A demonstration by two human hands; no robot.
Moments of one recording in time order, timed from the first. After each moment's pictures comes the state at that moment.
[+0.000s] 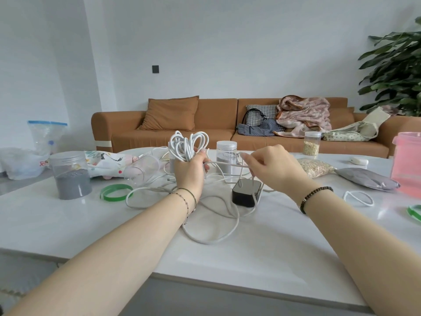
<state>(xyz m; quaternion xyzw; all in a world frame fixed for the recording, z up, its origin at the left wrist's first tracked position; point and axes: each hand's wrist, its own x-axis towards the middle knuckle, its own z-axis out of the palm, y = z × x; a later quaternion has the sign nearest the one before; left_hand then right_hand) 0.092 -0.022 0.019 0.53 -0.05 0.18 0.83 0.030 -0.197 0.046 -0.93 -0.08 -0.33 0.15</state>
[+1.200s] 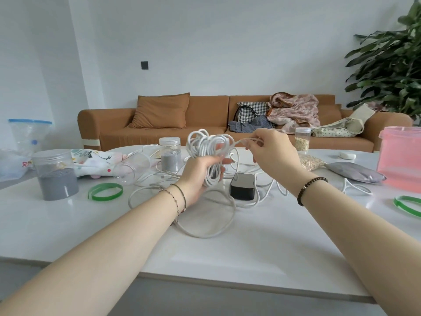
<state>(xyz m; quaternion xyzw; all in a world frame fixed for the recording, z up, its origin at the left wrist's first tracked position) 0.081 -0.025 0.019 0.58 -0.20 -0.09 0.78 0.032 -0.199 0.055 -0.89 0.02 -0.39 0.23</state>
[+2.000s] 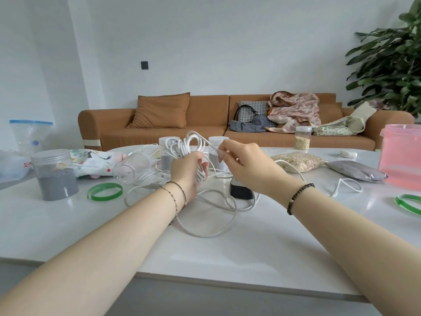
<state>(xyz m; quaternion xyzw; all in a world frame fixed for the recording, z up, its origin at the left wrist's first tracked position) 0.097 -0.022 0.019 0.51 0.00 -0.01 0.86 0.021 -0.164 0.041 -0.90 -0.19 -0.32 0.23</state>
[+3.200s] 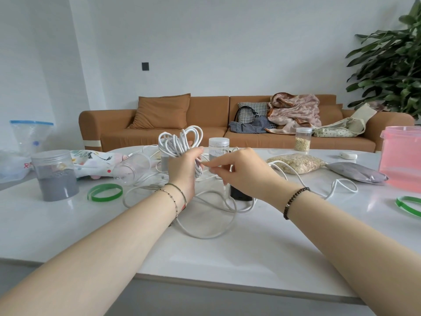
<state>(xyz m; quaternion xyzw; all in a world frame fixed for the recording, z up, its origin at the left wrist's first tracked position) 0.095 -0.019 0.020 0.51 -0.03 0.08 0.86 0.027 -0.159 0.035 -0.91 -0.21 -0.29 0.22</state>
